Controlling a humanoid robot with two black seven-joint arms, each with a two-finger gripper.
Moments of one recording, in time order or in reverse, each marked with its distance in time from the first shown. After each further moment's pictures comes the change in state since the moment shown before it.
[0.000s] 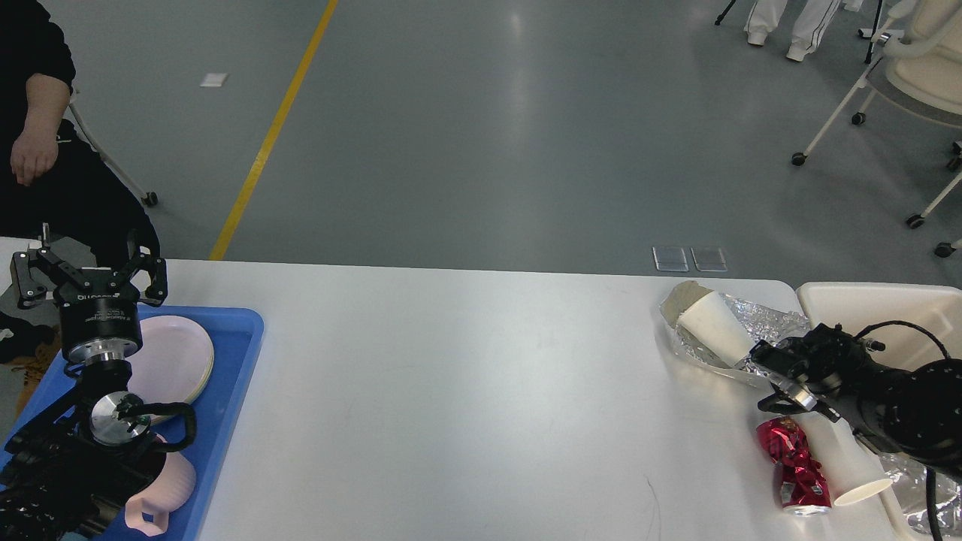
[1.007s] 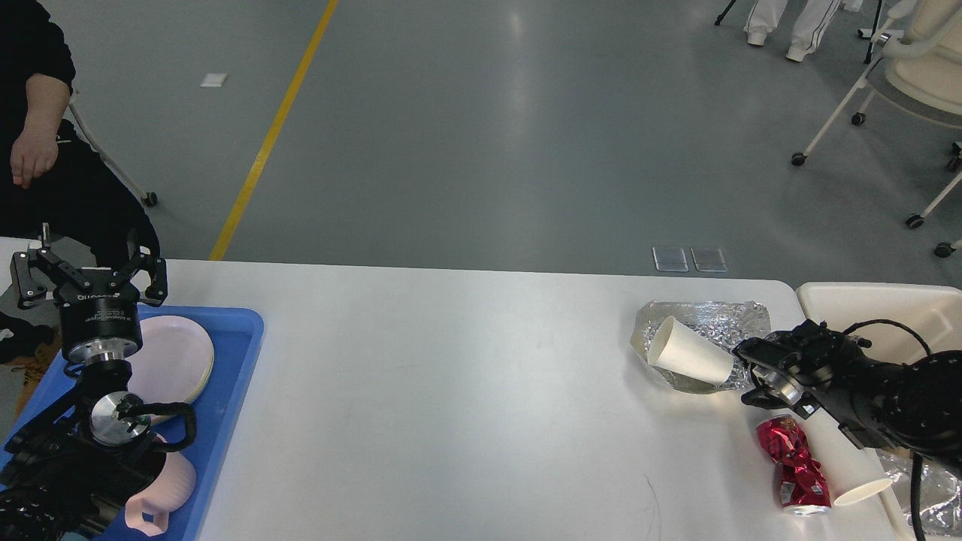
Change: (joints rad) left arm 0.000 0.000 0.000 0.000 0.000 0.000 0.000; right arm 0.021 0.006 0.072 0.040 0.004 0.017 -0.003
